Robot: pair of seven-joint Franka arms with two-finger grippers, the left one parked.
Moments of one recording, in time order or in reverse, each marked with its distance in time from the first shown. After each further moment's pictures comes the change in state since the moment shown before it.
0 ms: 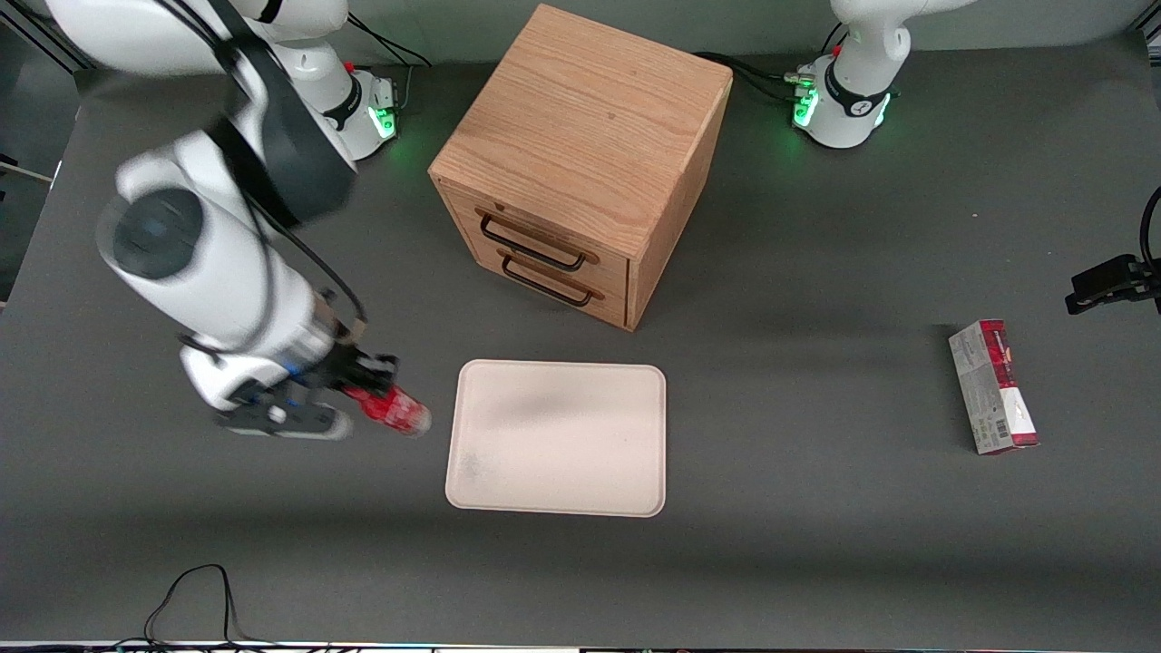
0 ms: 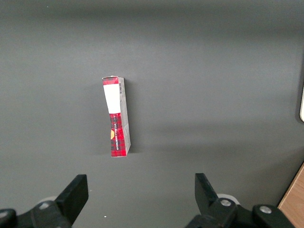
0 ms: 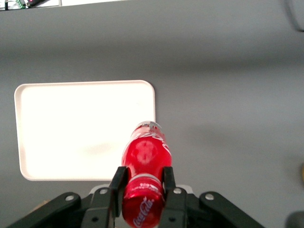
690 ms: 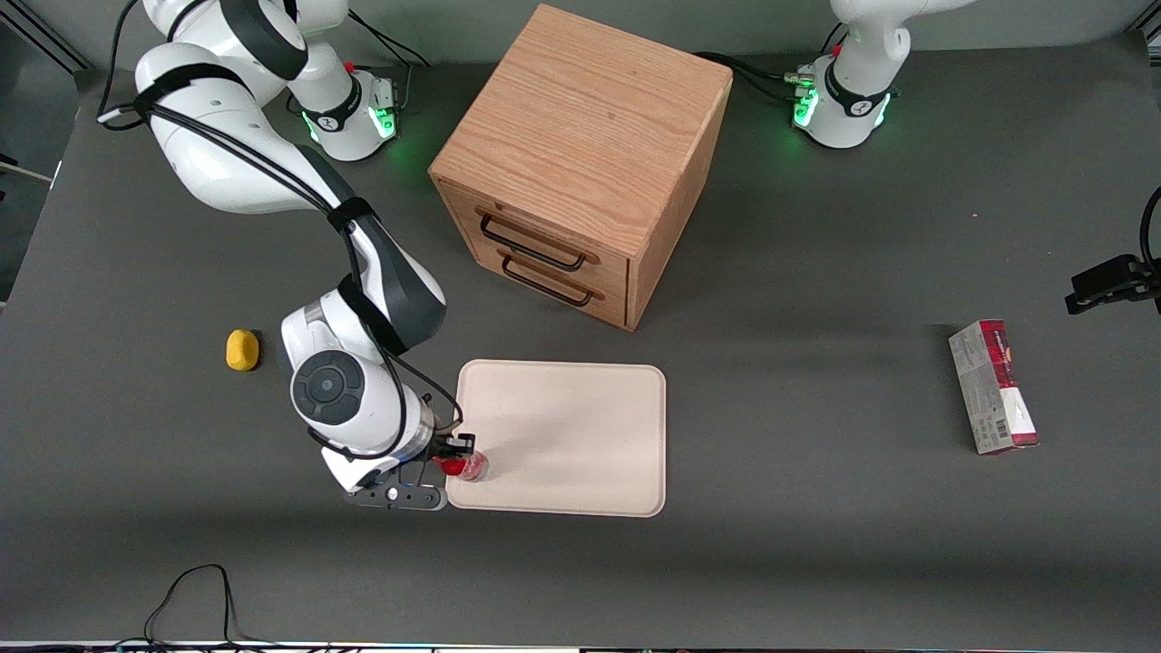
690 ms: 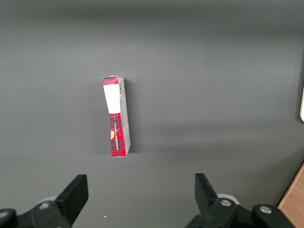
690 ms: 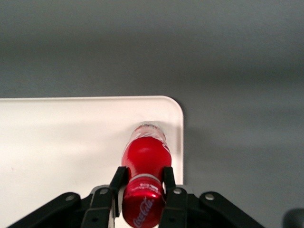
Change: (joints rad) arm 0.062 0.296 -0.037 0.095 -0.064 0.199 0.009
